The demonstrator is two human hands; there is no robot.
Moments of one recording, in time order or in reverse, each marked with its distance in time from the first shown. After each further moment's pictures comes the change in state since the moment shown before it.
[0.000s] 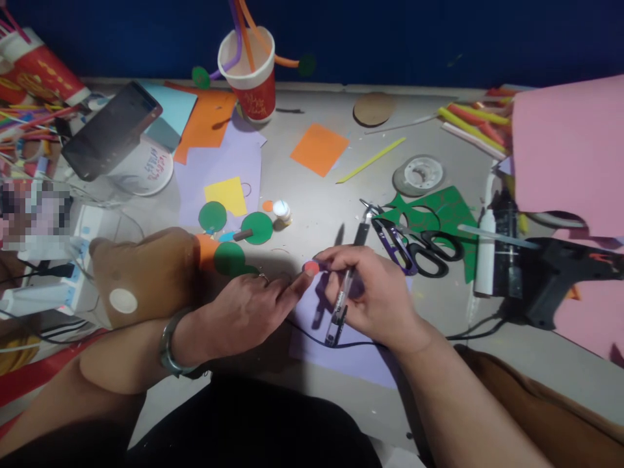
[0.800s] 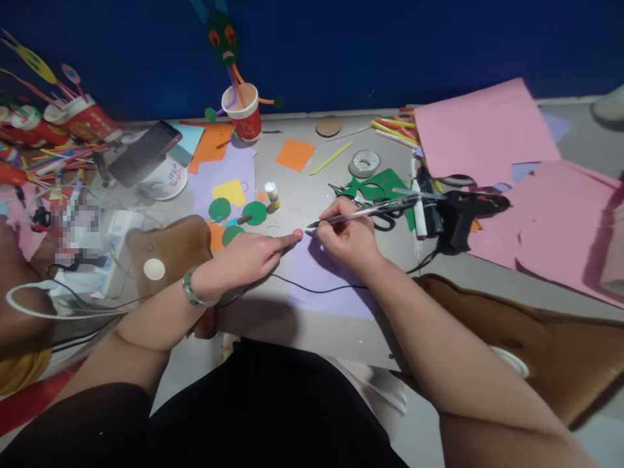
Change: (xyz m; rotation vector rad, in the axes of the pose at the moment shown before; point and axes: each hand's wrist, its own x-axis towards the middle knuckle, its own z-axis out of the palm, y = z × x) left_hand 0.009 -0.022 -0.007 -0.272 -0.091 -0.134; right_hand 0.006 -0.009 0.003 -0.009 0.223 0.297
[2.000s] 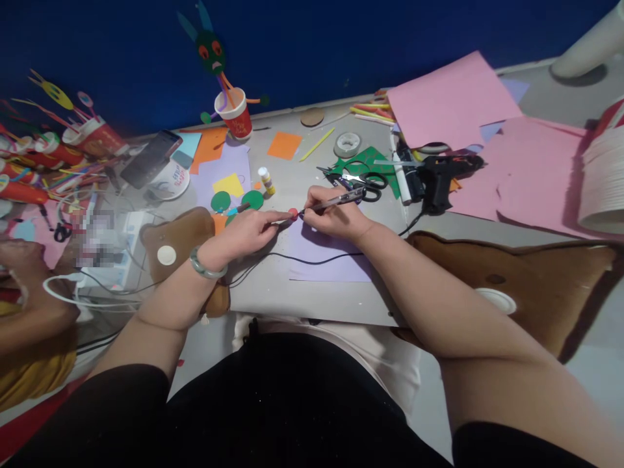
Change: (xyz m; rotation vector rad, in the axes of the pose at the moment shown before) left_hand -0.004 -0.005 -0.004 -0.232 0.122 -0.015; right_hand 0.009 0.007 -0.001 -0.173 -0.215 -0.263
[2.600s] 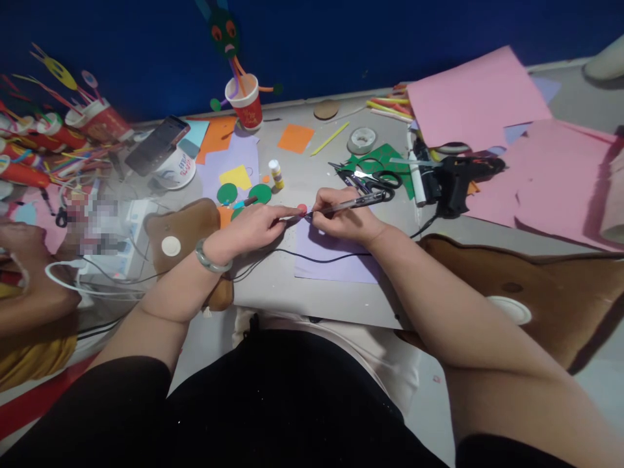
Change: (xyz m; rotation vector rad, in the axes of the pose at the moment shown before) left_hand 0.001 -0.001 0.001 -0.020 -0.018 0.001; right_hand -0.004 -0.002 -0.002 0.006 -0.040 -0.032
